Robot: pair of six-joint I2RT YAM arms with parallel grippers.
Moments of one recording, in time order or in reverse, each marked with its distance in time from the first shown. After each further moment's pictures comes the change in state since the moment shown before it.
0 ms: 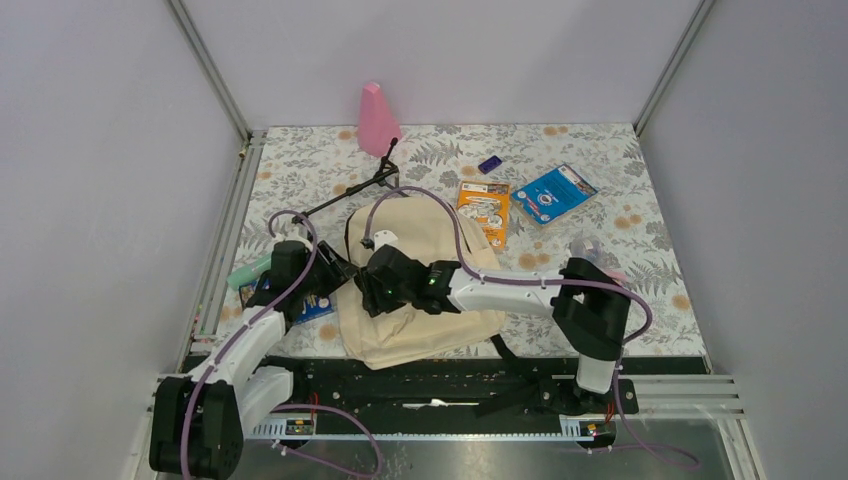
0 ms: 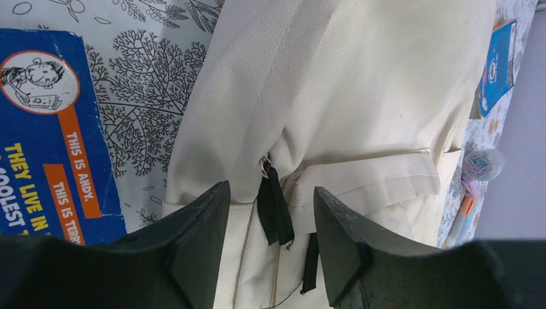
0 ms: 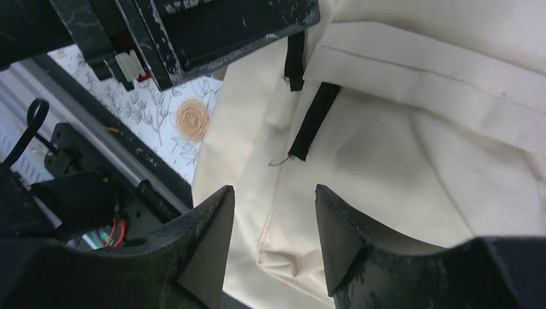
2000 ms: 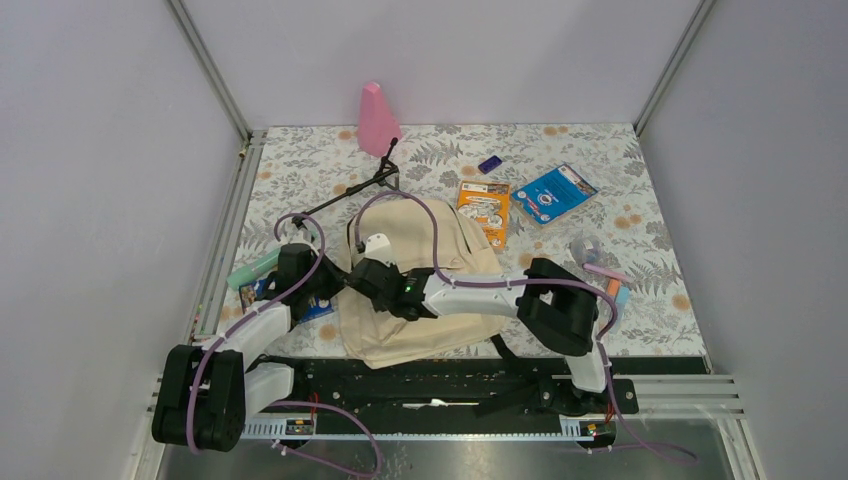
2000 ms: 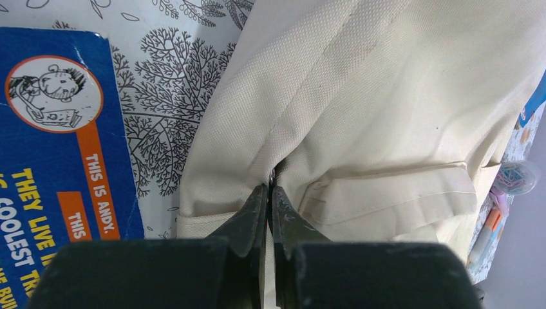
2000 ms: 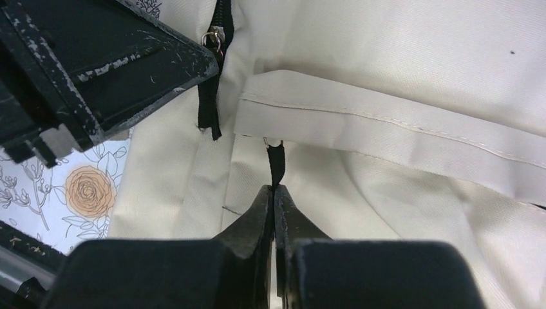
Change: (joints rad) left arm 0.000 0.160 -0.047 0.158 -0.027 0.007; right arm 0.048 0.204 0.146 -0.079 0.343 -0.023
